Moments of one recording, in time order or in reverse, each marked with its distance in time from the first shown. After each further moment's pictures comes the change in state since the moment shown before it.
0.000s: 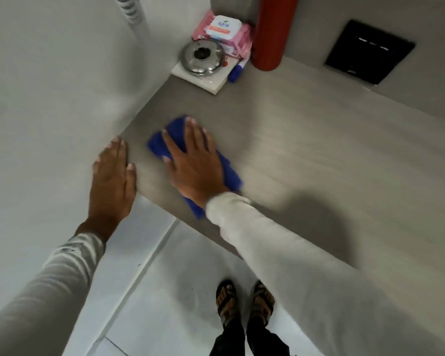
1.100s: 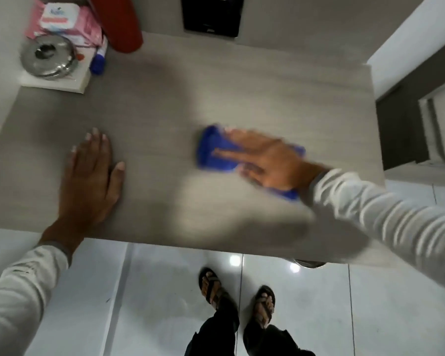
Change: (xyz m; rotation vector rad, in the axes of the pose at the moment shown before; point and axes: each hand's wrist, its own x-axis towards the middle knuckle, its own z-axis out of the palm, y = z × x) left_hand 0.035 0.131 0.040 0.105 -0.036 0.509; right_hand -0.205 0.250 -0.093 -0.006 0.003 -0.101
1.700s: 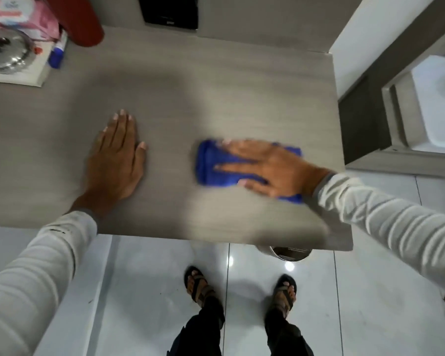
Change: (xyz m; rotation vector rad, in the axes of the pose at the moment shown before) left_hand 0.027 0.111 0.024 0.054 0.040 0.077; right_hand -0.089 0.020 -0.021 -0.029 -0.067 -0.154
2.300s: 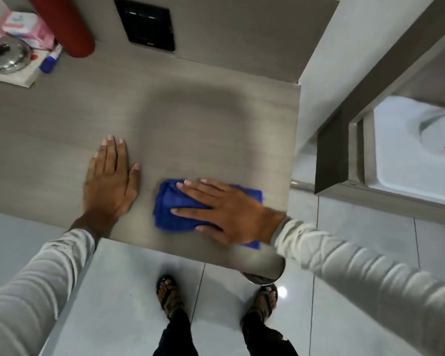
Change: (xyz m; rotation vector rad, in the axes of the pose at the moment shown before) left_hand -0.019 0.114 -0.003 -0.017 -0.062 -0.296; right_hand -0.058 -0.005 0.006 0.108 -0.015 -0.151
